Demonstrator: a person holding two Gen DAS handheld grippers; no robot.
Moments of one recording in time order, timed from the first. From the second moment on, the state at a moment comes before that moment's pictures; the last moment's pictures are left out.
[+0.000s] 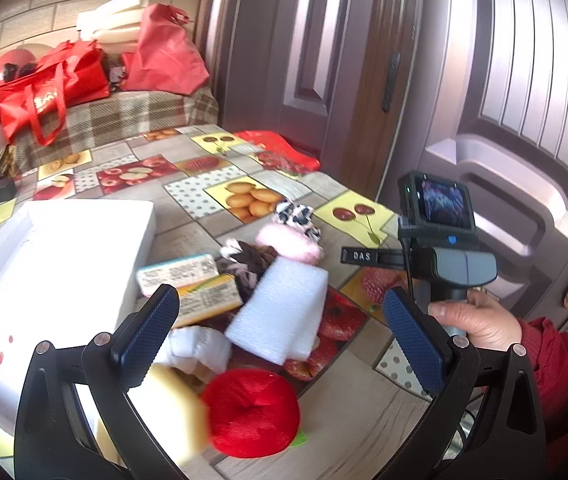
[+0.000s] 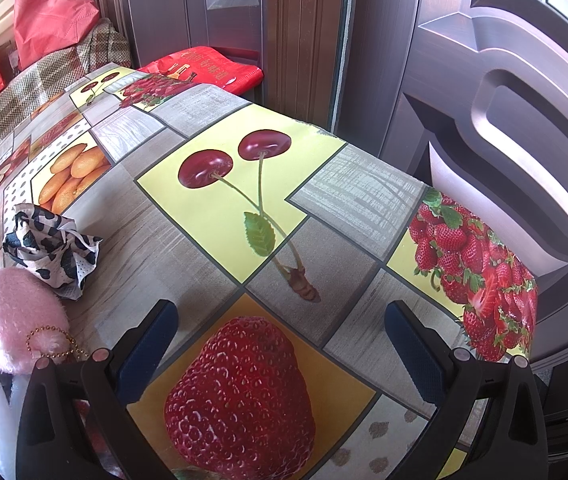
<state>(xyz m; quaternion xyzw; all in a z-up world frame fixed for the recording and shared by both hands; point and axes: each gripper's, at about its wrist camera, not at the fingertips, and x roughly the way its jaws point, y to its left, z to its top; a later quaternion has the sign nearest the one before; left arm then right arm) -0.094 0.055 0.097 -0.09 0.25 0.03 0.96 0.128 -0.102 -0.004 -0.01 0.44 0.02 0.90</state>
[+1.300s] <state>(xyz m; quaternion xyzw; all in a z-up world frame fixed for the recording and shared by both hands) -0.130 0.092 0.040 -0.03 0.35 0.05 0.94 0.004 -0.023 0.024 -0.21 0.27 0.50 0.79</state>
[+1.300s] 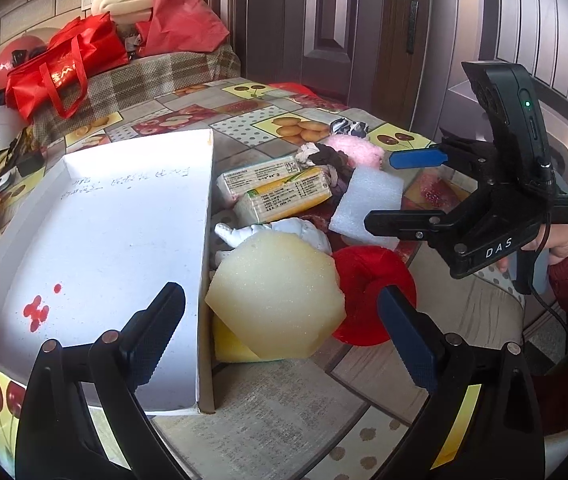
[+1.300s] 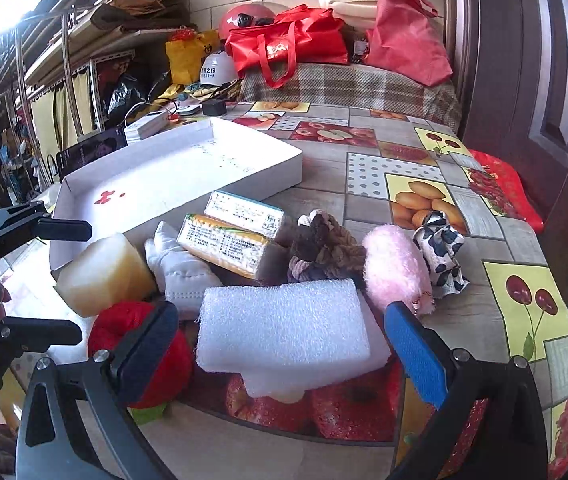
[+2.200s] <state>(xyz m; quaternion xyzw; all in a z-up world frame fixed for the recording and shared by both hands) -0.172 0.101 0.072 -0.02 0.15 0.14 0.98 -0.013 -0.084 0.065 -0.04 0.10 0.48 0.87</state>
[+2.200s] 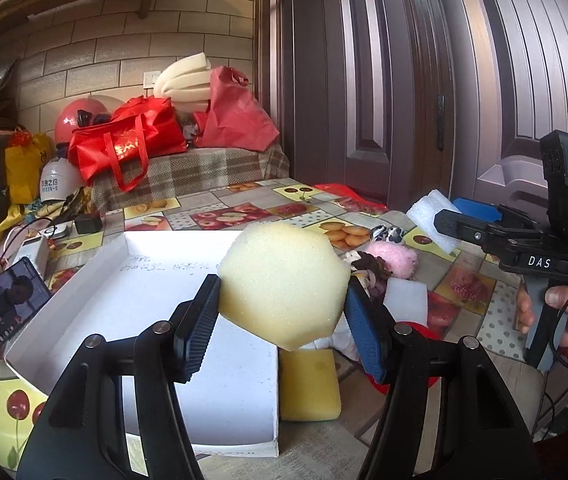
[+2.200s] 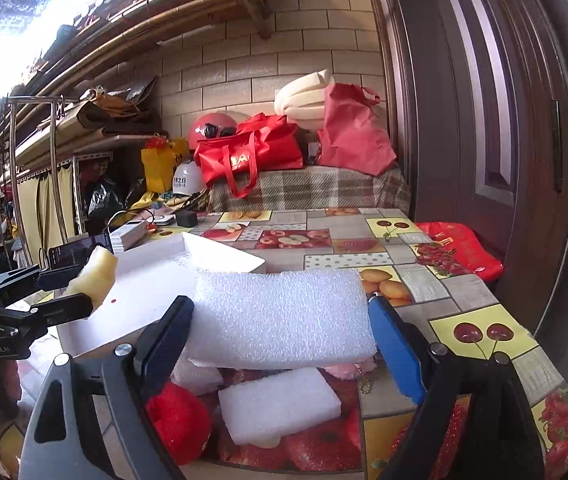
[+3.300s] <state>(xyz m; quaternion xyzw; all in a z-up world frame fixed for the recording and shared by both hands) -0.193 0.179 0.058 -0.03 0.16 0.26 0.95 -0.081 -0.004 0.062 -0.04 0.08 0.55 0.83</state>
